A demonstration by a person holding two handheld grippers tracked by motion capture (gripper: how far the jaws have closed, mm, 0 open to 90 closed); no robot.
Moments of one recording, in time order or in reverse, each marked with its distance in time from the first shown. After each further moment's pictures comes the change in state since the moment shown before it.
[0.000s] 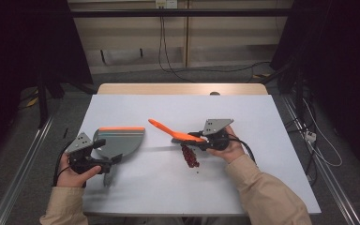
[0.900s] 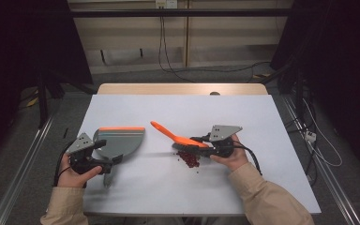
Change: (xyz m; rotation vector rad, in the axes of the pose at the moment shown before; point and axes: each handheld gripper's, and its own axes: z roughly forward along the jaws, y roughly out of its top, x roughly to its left) left arm -0.002 0.000 0.001 0.013 -0.001 0.006; right arm 0.018 -0.009 -0.014 -0.099 -0.001 0.039
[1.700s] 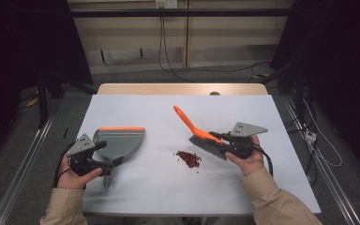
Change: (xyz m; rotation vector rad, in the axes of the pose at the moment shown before) left arm -0.006 0.000 -0.002 0.018 -0.002 0.013; right arm 0.006 0.001 -0.057 -0.045 -0.210 0.215
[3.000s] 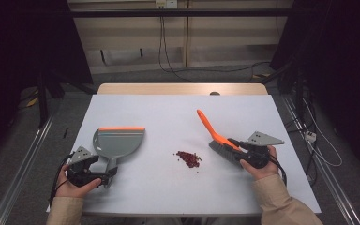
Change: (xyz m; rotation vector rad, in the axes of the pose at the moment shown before) left arm -0.002 -0.035 -0.006 0.166 0.145 -0.110; right arm -0.007 -0.035 -0.037 0.056 -0.183 0.070
